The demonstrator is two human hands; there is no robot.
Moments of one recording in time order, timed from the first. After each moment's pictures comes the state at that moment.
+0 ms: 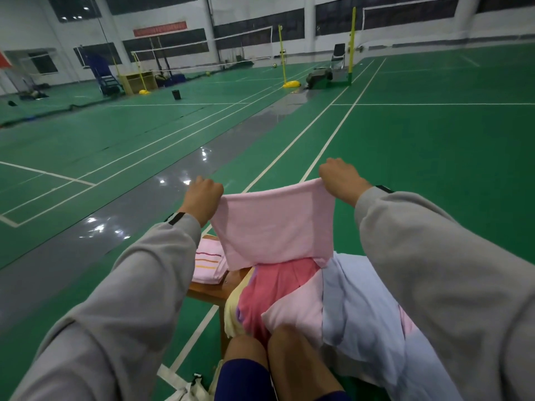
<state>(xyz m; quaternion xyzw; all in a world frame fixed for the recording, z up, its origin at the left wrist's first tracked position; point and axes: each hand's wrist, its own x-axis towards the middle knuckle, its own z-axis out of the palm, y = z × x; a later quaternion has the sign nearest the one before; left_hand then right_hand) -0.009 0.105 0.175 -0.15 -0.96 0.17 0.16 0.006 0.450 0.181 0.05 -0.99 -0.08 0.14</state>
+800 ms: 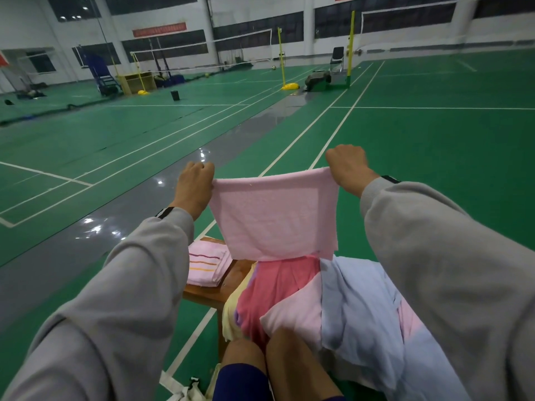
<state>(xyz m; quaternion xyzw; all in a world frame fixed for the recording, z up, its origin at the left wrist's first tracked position) -0.021 0.096 0.196 -0.13 -0.95 0.00 0.27 0.008 0.456 0.219 -0.01 -0.98 -0.13 0.17</state>
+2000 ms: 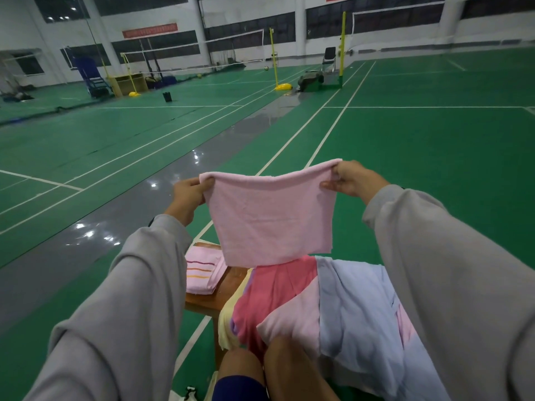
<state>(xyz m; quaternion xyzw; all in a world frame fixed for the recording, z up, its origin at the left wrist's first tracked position) -0.050 0.097 0.170 0.03 -0.75 -0.66 0.07 -0.018 0.477 0.192 -0.22 -0.65 0.73 0.01</state>
